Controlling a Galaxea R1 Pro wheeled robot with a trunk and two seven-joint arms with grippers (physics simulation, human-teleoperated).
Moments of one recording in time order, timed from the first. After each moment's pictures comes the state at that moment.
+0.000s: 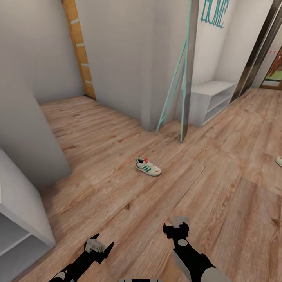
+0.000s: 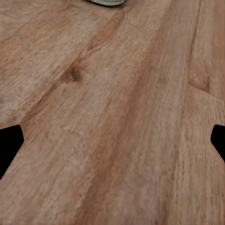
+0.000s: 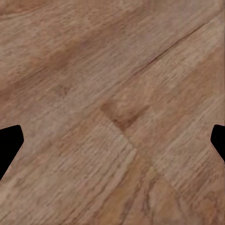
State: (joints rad) left arm -0.51 0.08 -0.06 -0.11 0.09 -0.67 -0.54; right arm -0.56 0.08 0.36 -0.41 -0.15 -0.07 -0.32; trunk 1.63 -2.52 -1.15
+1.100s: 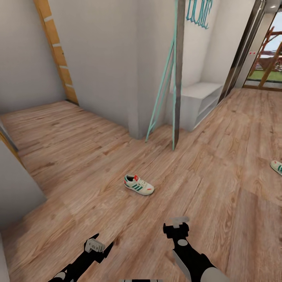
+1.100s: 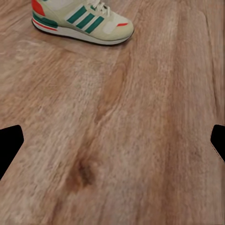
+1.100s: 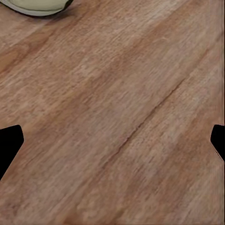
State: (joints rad) left arm -0.51 0.08 -0.06 -0.11 0.09 -0.67 -0.54; right arm -0.56 0.08 0.36 -0.41 -0.15 -0.07 -0.32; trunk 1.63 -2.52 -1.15
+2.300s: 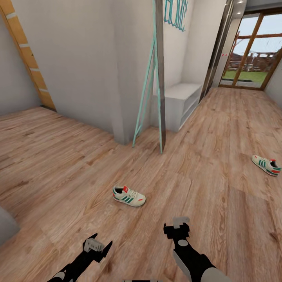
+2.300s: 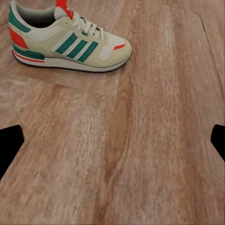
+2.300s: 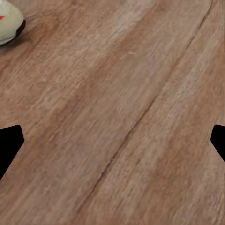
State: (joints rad) left arm -0.51 0.09 -0.06 -0.11 0.09 -0.66 -0.51; right arm -0.56 0.08 0.36 -0.40 -0.15 -0.07 -0.32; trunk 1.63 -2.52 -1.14
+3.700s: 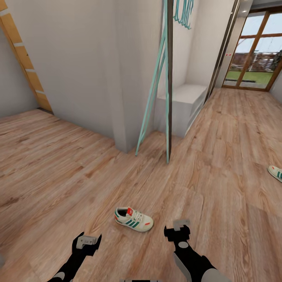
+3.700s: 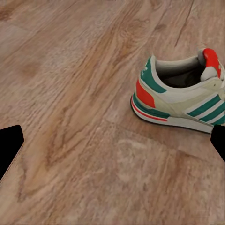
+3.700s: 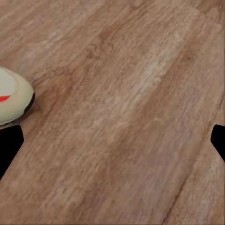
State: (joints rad) left arm -0.51 0.09 -0.07 -0.11 0.09 -0.67 -0.18; right arm -0.56 0.08 0.36 -0.38 -0.15 -0.07 -0.31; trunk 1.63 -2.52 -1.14
